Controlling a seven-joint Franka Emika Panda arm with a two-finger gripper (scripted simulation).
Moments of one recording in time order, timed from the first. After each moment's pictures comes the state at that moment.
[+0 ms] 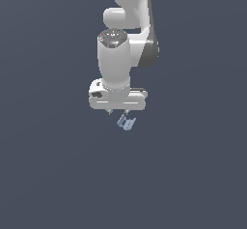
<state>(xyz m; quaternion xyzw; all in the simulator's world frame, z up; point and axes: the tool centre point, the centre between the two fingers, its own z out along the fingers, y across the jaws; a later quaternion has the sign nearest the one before) 0.011 -0.021 0.192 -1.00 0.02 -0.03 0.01</state>
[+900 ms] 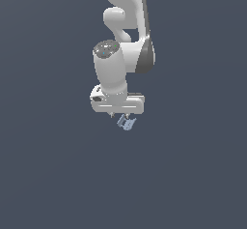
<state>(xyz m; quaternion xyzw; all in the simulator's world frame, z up) 0.006 -0.016 0.162 -1.00 0.07 -0.03 0.05</state>
